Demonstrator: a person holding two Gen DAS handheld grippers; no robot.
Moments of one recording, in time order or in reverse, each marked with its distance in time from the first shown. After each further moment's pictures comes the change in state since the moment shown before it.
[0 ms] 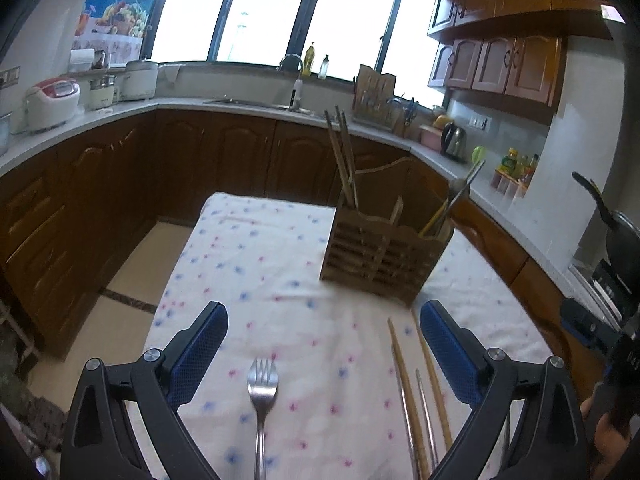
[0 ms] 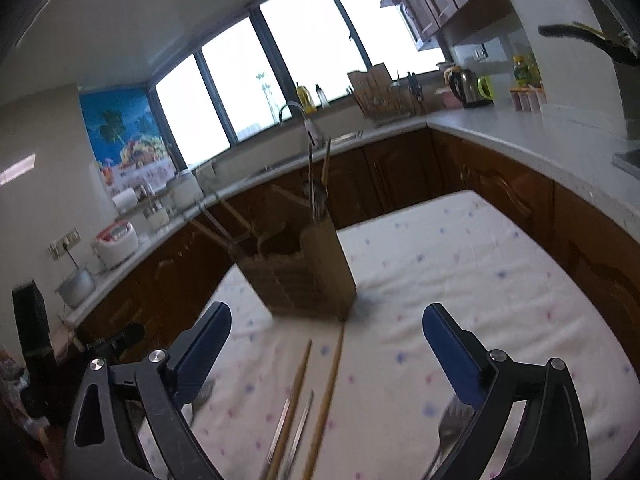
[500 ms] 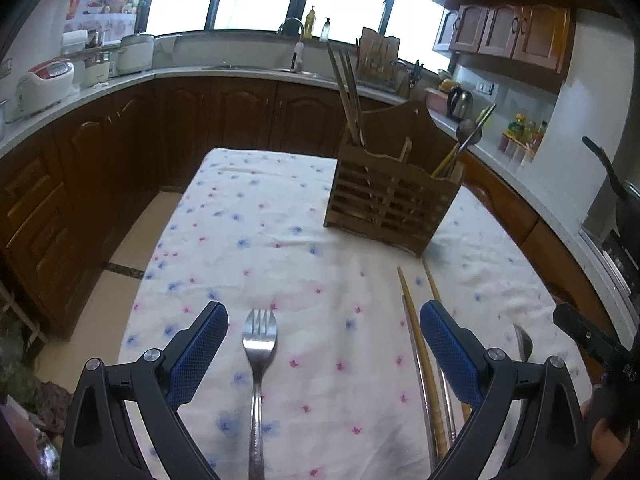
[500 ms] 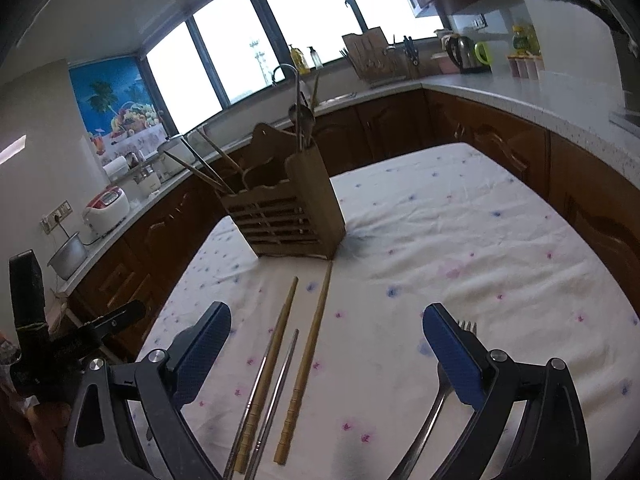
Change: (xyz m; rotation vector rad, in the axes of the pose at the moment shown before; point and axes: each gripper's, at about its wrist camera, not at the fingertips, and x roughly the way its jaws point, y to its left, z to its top) left arm 0.018 -0.003 -0.012 0.014 0.134 0.015; right arm 0.015 -0.009 -0.033 0.004 0.117 -0.022
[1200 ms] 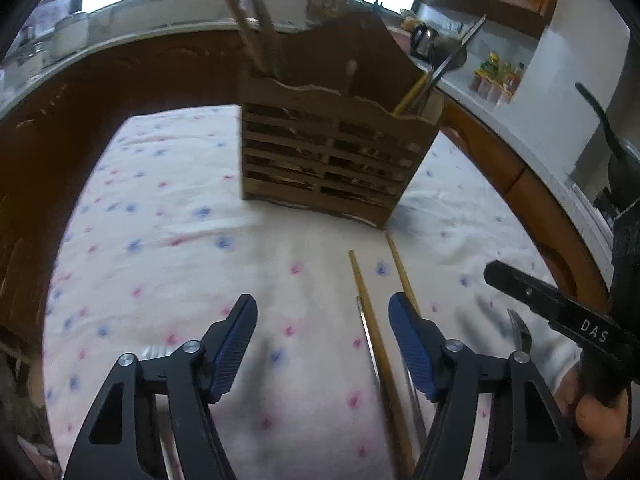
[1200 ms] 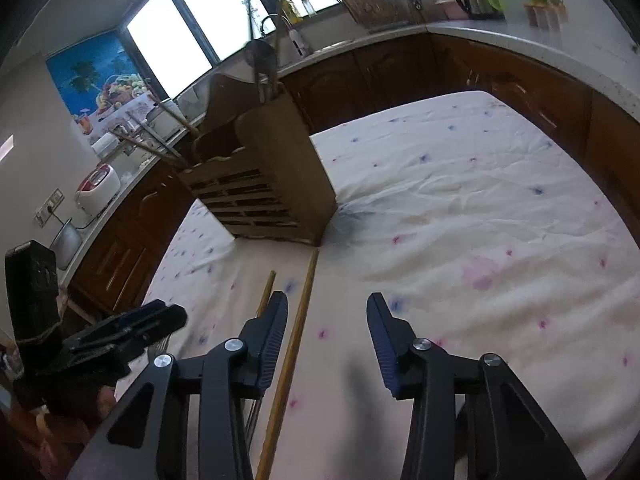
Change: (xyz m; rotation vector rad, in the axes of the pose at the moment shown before) left arm 0.124 -0.054 0.041 0.097 0.230 -0.112; right arm 0.081 -0.026 0.032 0.039 0.202 0.033
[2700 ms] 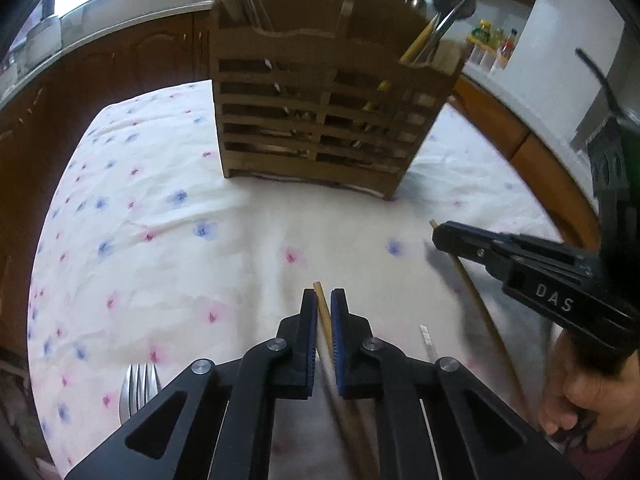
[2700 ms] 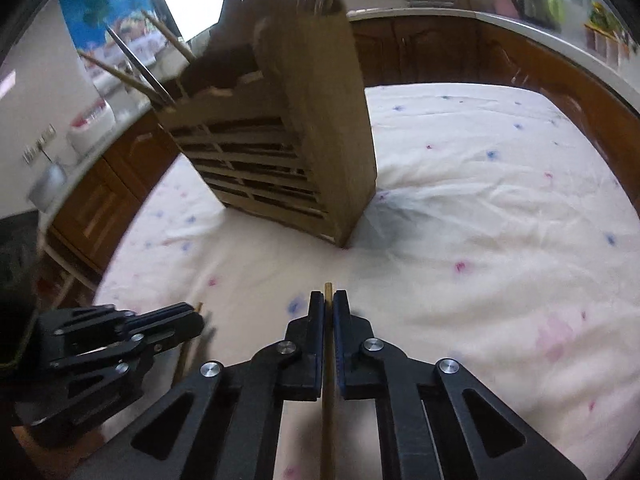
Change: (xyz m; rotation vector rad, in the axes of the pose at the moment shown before) left arm 0.045 0.002 0.002 0.047 0.080 -0.027; right arm 0.049 0.030 0.009 -0.149 0.117 -0.012
